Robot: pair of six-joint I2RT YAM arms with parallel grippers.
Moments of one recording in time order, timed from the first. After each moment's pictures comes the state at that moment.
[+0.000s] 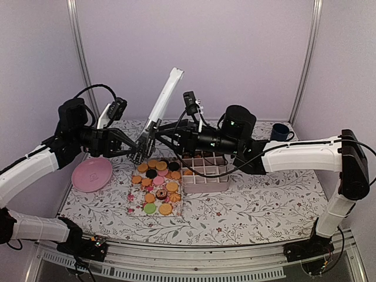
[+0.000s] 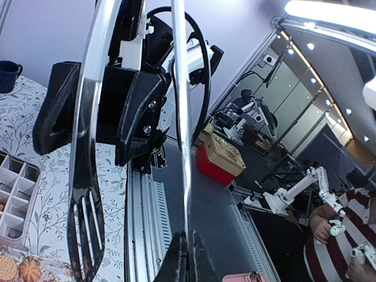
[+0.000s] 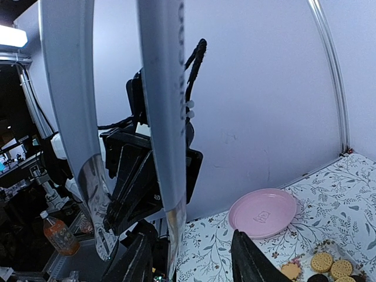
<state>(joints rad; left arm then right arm) -0.42 1.09 0.88 0.10 1.41 -0.49 1.01 1.73 1.23 0.67 -0.45 0.43</state>
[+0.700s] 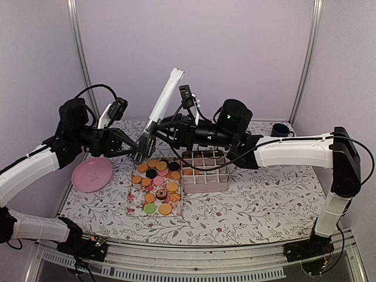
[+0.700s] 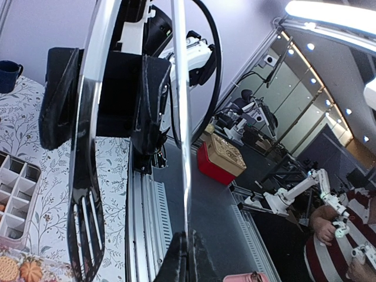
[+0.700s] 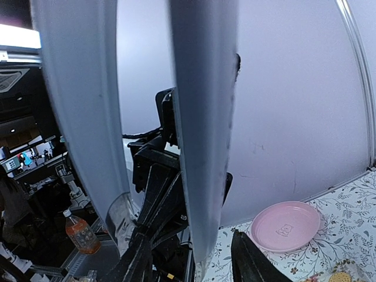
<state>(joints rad) -0.42 1.10 0.88 0.12 1.41 -0.49 0.98 1.80 1.33 0.74 -0.60 0.50</state>
